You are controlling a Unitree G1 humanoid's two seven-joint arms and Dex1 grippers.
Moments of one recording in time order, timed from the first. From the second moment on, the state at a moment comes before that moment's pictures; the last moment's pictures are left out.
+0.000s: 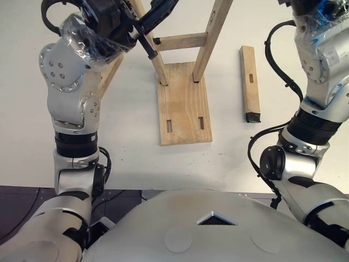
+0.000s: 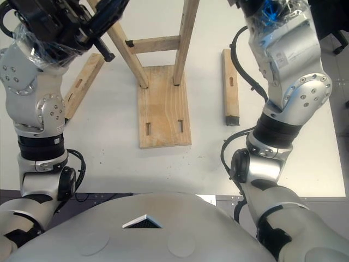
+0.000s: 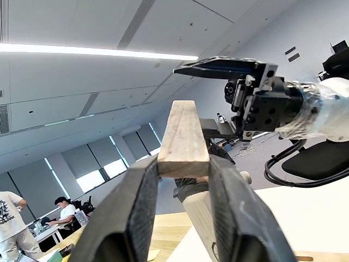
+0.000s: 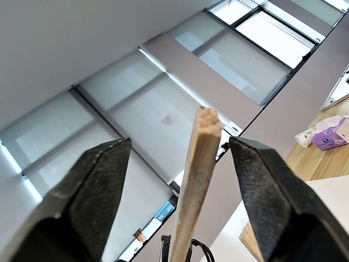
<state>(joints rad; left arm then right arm) -0.37 0.39 -0.04 -0.27 -0.37 -0.08 -0.74 -0.54 -0.17 -0.28 -0.25 1.67 0.71 -0.07</state>
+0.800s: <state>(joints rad) -0.34 0.38 -0.04 -0.24 -0.33 -0.07 -0.70 -0.50 -0.24 -0.32 -0.24 1.68 0.69 -0.07</state>
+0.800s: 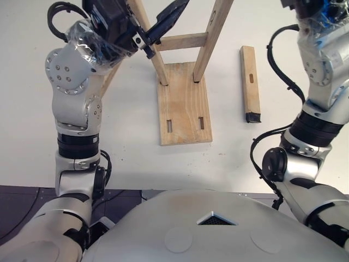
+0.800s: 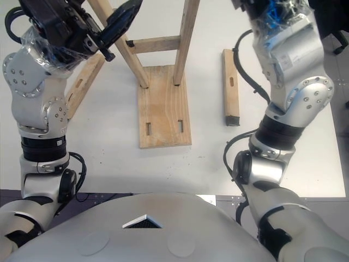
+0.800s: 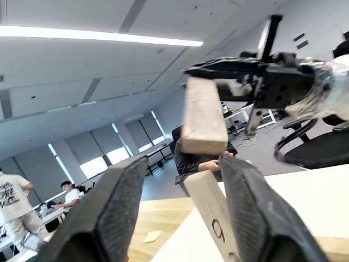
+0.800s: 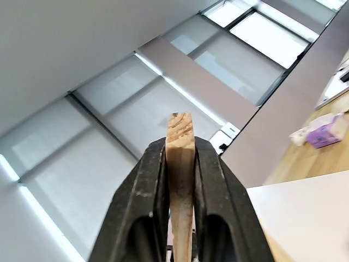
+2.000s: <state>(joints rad) -0.36 0.34 0.30 -0.18 -0.22 -0.02 -0.14 -0.06 -0.27 -0.23 -0.20 0.65 0.42 0.03</state>
